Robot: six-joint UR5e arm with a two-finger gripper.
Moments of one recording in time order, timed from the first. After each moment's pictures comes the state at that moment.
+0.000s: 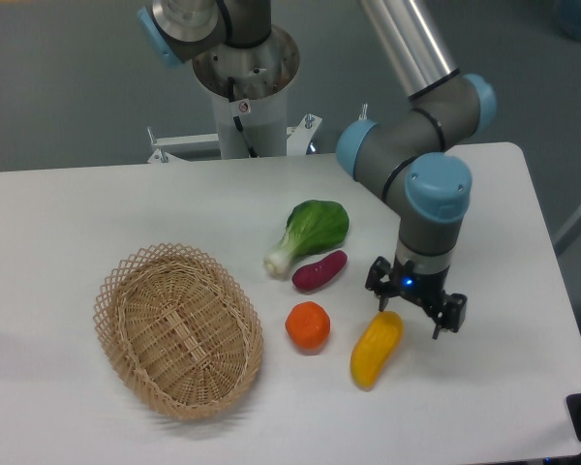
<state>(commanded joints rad) 2.58 -2.09 -1.68 -0.76 1.48 1.22</state>
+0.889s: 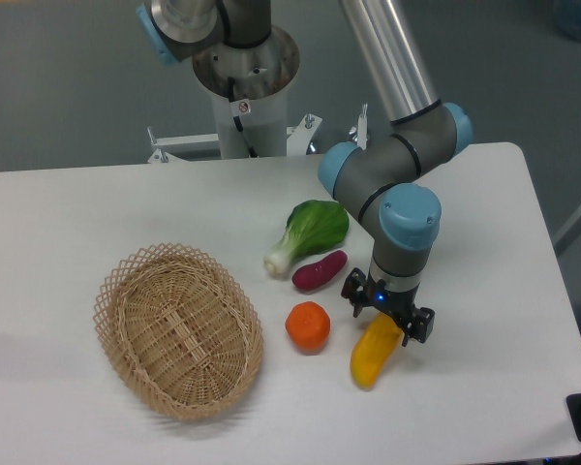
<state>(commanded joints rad) 2.57 -2.12 -1.71 -0.73 1.48 1.21</state>
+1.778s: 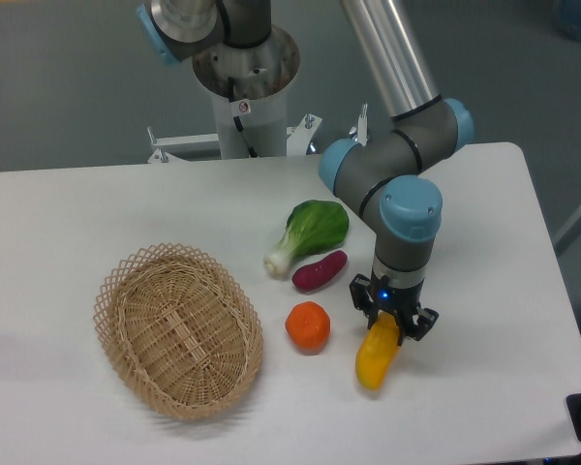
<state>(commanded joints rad) 2.58 -2.05 -1.65 -0.71 1.34 1.08</state>
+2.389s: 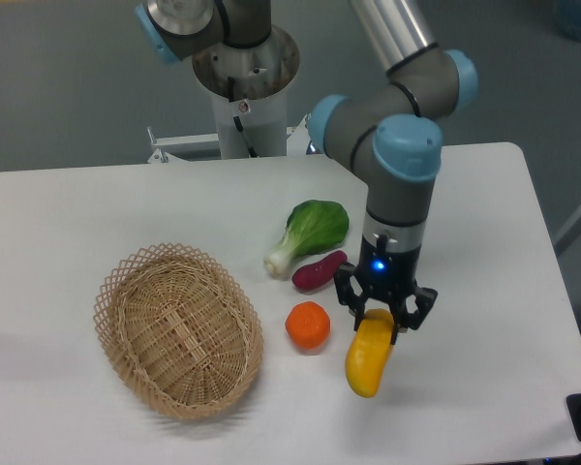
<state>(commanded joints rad) 2.55 -1.90 -1.69 -0.72 1.27 0.95</state>
